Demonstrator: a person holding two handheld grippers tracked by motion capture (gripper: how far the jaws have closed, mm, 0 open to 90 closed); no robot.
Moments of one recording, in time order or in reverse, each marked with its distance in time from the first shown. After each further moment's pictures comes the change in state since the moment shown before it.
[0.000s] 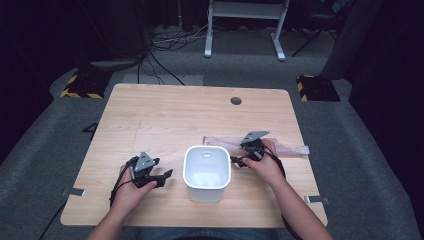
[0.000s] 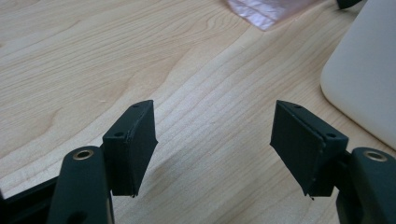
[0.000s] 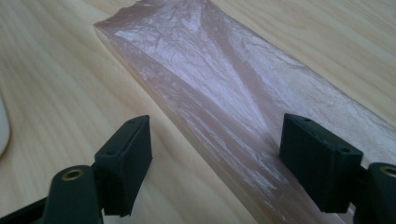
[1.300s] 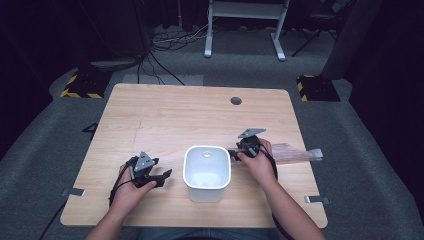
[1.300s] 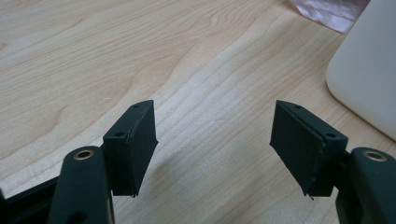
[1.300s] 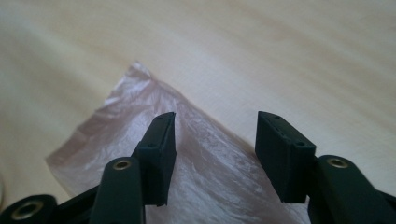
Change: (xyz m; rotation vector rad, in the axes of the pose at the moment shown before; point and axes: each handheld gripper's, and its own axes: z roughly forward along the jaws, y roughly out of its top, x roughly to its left) left arm 0.003 -0.001 -0.002 0.009 0.010 0.009; right arm 0.014 0.015 0.007 0.023 -0.071 0.081
